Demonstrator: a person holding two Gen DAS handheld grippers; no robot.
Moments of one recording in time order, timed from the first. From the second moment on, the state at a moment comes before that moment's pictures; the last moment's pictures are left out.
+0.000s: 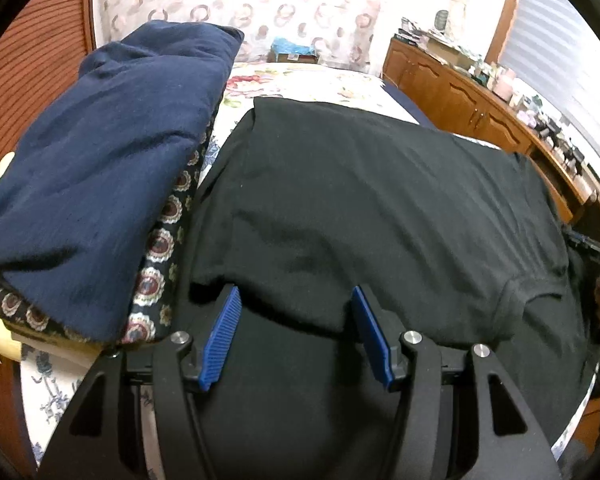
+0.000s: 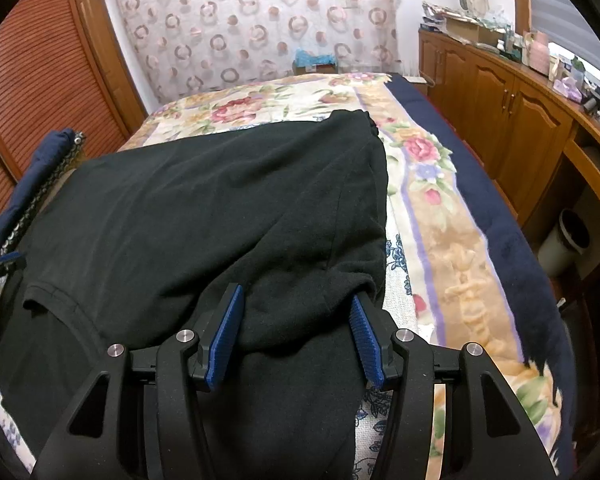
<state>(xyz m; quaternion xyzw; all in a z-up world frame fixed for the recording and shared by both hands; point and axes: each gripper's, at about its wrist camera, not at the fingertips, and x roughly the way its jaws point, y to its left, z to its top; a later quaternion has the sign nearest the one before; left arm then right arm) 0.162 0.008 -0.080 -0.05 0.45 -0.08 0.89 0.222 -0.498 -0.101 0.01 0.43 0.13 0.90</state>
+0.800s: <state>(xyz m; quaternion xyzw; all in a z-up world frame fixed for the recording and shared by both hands) 0.140 0.022 -0.029 -0.03 0.33 -0.05 0.94 0.197 -0.492 -0.036 -0.02 0.34 0.16 0.93</state>
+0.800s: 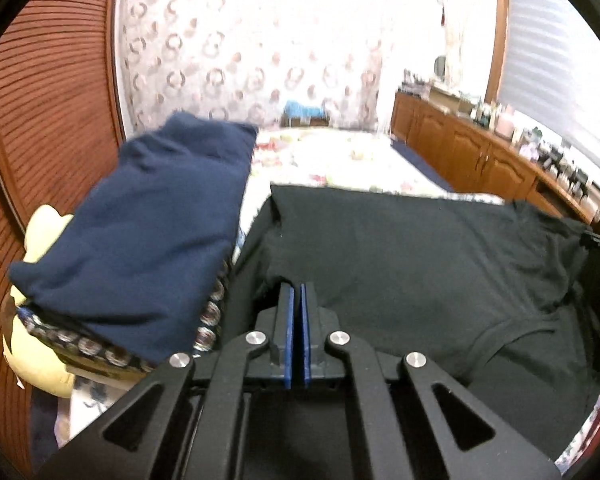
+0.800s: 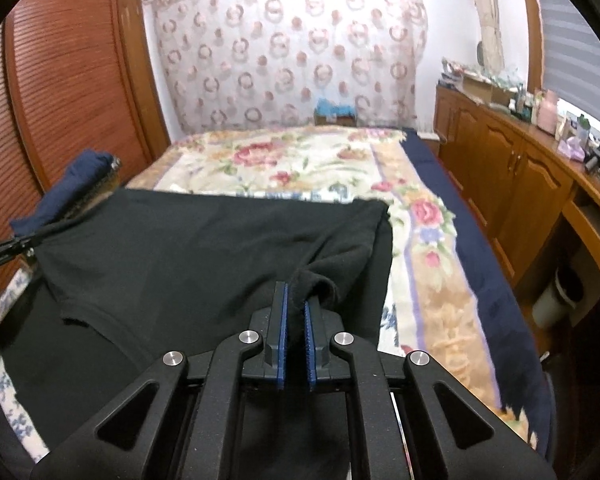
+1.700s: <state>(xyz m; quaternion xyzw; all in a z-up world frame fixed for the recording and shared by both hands) 0.023 0.061 -0.006 -0.04 0.29 -0.05 0.96 0.071 -0.512 -0.009 -0.02 0.32 0.17 0.93</state>
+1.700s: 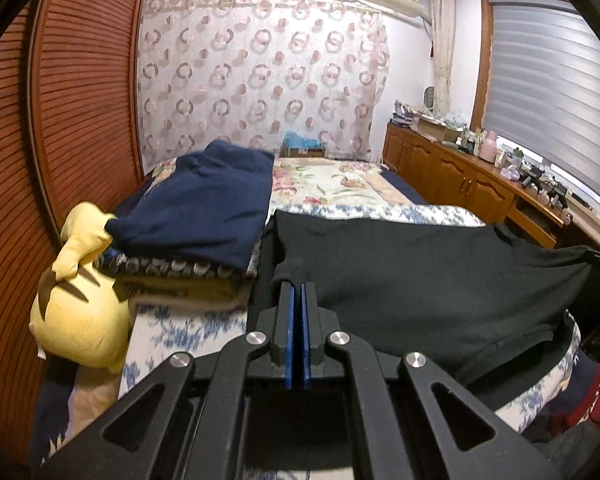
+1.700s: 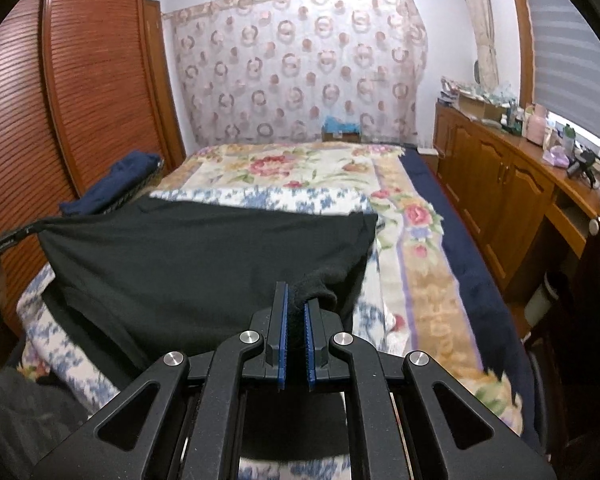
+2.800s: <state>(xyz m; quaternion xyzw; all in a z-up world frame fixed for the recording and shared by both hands) 0.019 0.065 -0.062 -0.02 0.37 -0.04 0.93 0.064 -0.515 -0.054 -0.05 0.37 0.14 0.92</state>
